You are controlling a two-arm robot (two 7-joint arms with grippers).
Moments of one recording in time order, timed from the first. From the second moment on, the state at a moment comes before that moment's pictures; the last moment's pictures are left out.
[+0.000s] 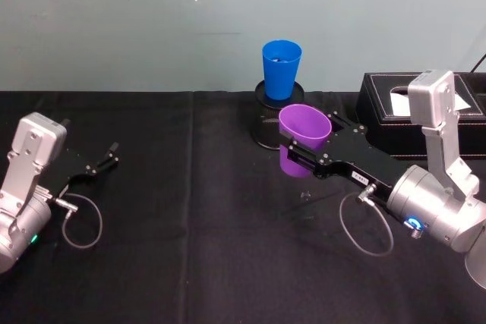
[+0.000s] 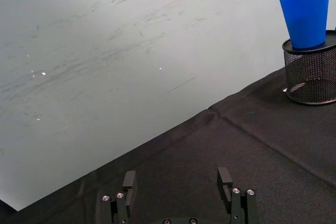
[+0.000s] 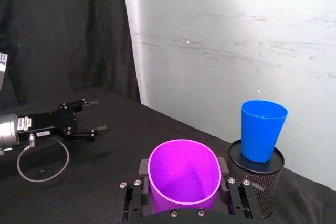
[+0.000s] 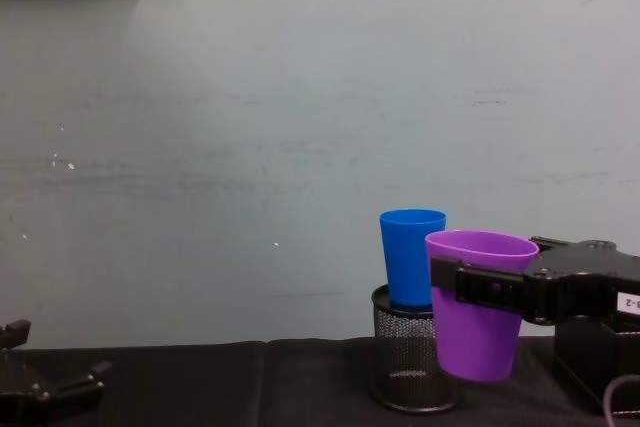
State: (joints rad) left arm -0.20 0.60 0.45 -1.41 -0.25 -0.12 0.03; right arm 0.16 0.46 -0.32 -1.68 0.42 0.08 0.43
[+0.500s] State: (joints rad) left arm -0.20 0.60 0.45 -1.41 -0.25 -0.12 0.03; right arm 0.16 0.46 -0.32 -1.68 0.42 0.08 0.43
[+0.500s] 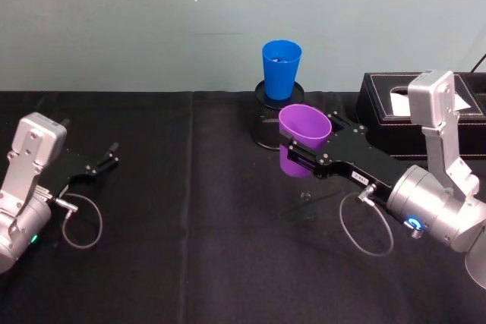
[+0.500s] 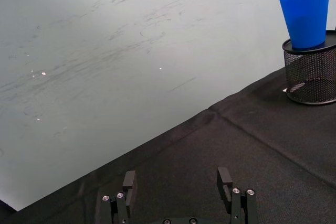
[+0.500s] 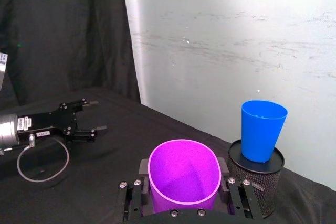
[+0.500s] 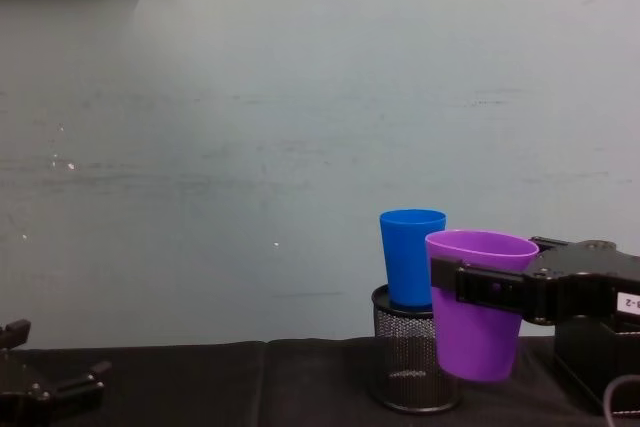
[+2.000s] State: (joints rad) left arm -0.20 0.60 0.45 -1.41 -0.25 -0.12 0.03; right arm 0.50 0.25 -0.38 -1.19 0.32 0.01 0.39
